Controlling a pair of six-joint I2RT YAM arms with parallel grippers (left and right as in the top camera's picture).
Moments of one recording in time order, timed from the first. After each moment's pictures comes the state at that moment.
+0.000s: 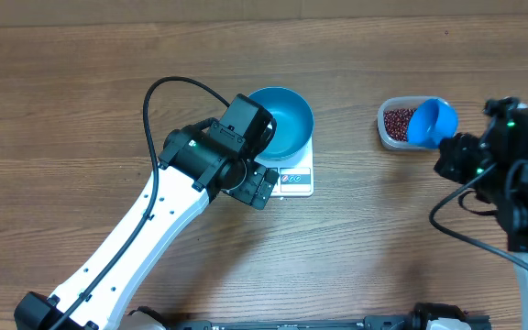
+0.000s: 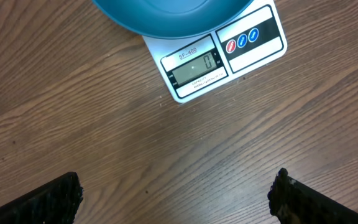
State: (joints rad) left arm -0.59 1.50 1.42 -1.20 -0.07 -0.11; right arm -0.09 1.06 1.28 -1.06 -0.14 0.33
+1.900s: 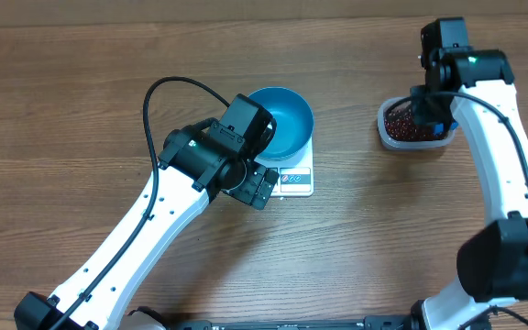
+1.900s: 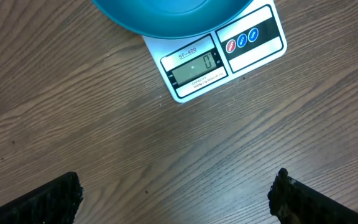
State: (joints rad) left arm -0.59 1.50 1.42 -1.20 -0.07 -0.11; right arm 0.05 1.80 1.70 -1.20 0.36 0.00
